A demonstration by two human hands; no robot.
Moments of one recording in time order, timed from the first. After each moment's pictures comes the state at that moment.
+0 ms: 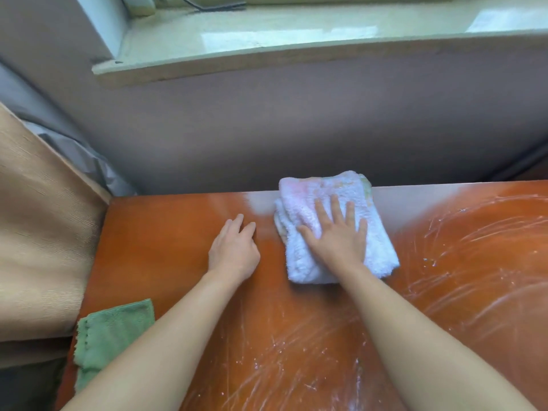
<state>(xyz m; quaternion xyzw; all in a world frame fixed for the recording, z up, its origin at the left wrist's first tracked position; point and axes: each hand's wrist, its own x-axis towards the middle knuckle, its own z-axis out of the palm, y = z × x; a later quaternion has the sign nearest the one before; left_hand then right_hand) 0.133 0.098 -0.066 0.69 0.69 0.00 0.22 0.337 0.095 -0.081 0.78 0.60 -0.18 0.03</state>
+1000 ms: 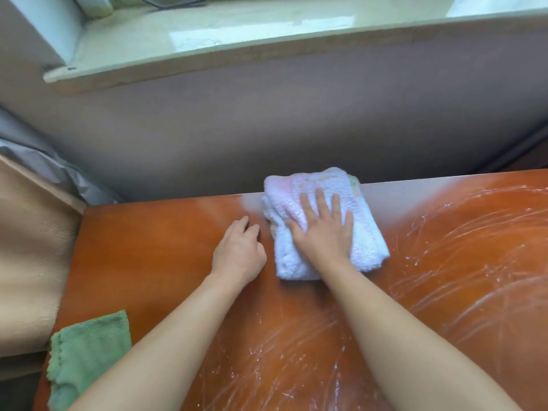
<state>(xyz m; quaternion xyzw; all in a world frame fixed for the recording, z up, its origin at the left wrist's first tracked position) 0.188 0.102 -0.056 0.70 0.67 0.00 0.25 0.354 0.105 -0.085 0.77 0.61 -0.17 0.00</state>
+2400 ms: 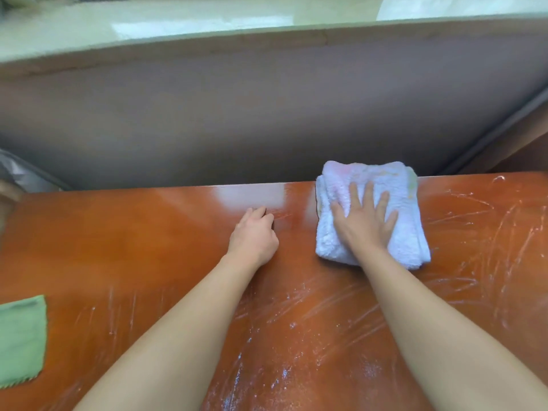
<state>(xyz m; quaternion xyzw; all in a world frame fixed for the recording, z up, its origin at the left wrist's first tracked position) 0.361 0.099 -0.061 0.72 0.64 -0.03 0.26 0.570 0.094 -0.082 0.84 0.52 -0.17 0.02</state>
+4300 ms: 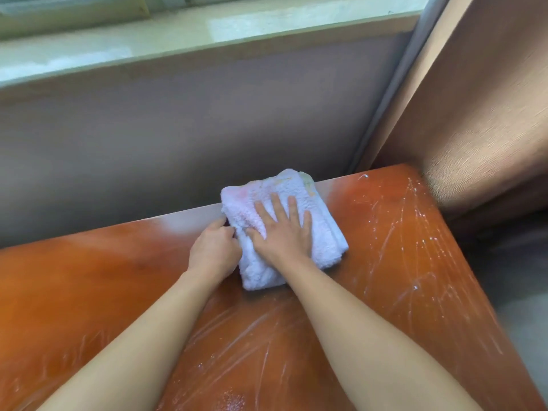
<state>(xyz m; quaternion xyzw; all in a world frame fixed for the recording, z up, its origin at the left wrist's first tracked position) 0.568 0.102 -0.048 0.72 0.64 -0.01 0.24 0.704 0.081 -0.081 0.76 0.61 -0.23 -0.01</state>
